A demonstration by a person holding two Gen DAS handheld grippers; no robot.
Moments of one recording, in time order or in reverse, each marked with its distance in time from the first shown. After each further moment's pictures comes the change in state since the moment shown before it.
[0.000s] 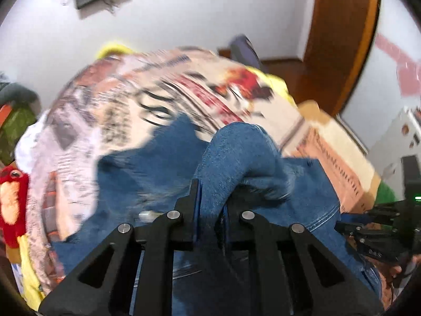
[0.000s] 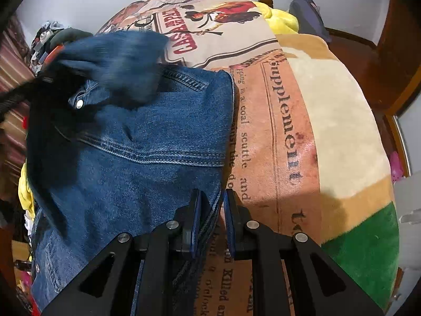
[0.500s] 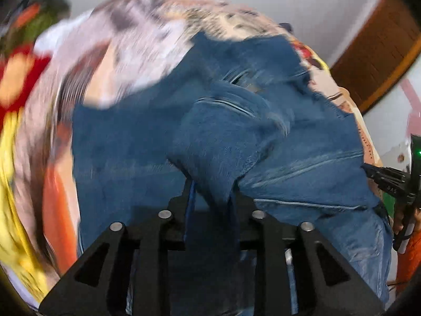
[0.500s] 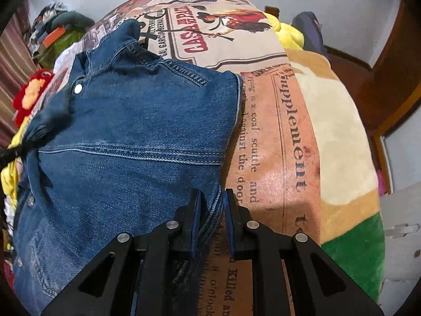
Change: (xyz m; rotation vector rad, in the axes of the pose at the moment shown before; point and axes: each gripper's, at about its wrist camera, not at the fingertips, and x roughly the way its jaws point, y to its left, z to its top) left arm -0.014 0.118 -0.159 -0.369 0.194 -0.068; right arm 0.000 0.028 -0.005 -0.104 -0.025 -0.117
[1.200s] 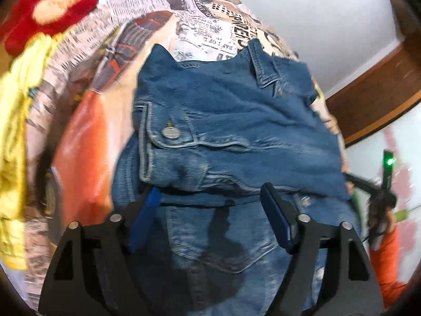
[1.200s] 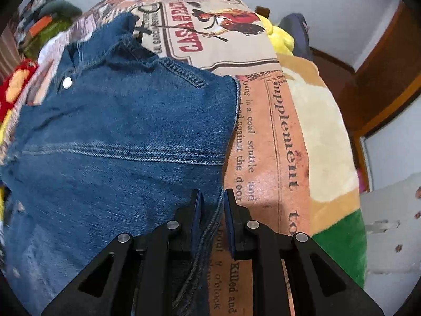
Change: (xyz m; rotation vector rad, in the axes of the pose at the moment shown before) left arm -0.046 0.084 -0.053 -0.246 -0.031 -0.194; right arm -0.011 0.013 0.012 0.015 0.043 -0.101
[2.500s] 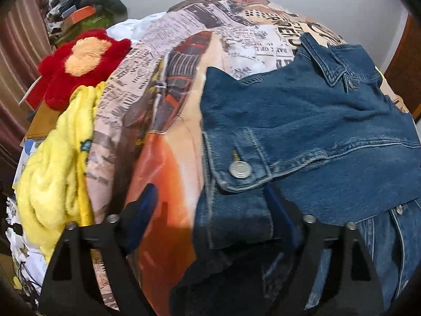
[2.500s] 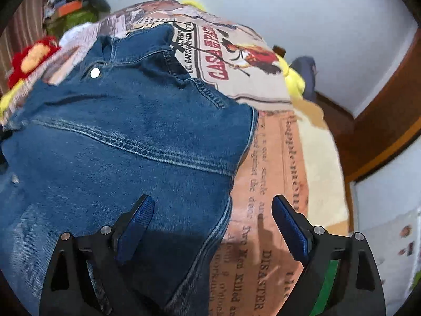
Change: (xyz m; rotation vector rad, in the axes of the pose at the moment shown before) left arm 0.012 0.010 0.012 0.212 -0.110 0.475; right arm -0.012 0.032 -0.014 -0.185 -0.166 -0.051
